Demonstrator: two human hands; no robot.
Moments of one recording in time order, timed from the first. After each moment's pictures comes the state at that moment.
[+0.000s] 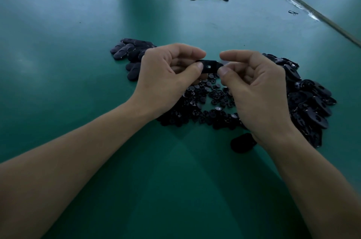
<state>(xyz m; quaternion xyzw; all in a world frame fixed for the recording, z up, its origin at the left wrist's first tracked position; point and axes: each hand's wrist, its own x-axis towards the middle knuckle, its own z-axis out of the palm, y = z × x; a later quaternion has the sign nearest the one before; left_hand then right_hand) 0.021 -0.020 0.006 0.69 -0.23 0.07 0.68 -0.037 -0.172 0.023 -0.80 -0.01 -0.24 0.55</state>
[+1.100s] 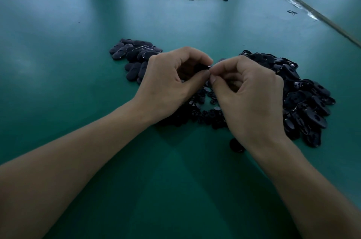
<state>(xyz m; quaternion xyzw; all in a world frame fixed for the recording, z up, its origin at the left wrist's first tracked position) 0.021 -0.020 0.003 0.75 -0.30 0.11 0.58 -0.046 -0.156 0.022 -0.86 -0.02 -0.31 0.41</state>
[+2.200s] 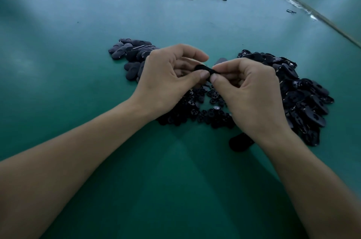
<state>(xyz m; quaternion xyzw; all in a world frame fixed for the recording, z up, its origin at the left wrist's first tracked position) 0.024 -0.017 0.006 0.71 -0.27 0.04 0.65 -0.037 -0.171 0.020 -0.84 0.00 -0.23 0.48</state>
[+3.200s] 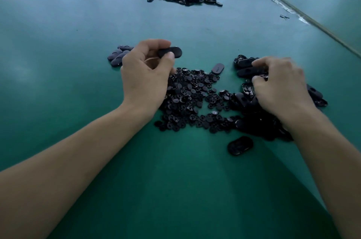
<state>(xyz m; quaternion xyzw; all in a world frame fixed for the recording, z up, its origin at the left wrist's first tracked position) 0.037 -0.012 0.001 0.69 -0.08 0.18 0.70 -0.015 -0.234 0.031 -0.96 0.17 -0.15 0.16</state>
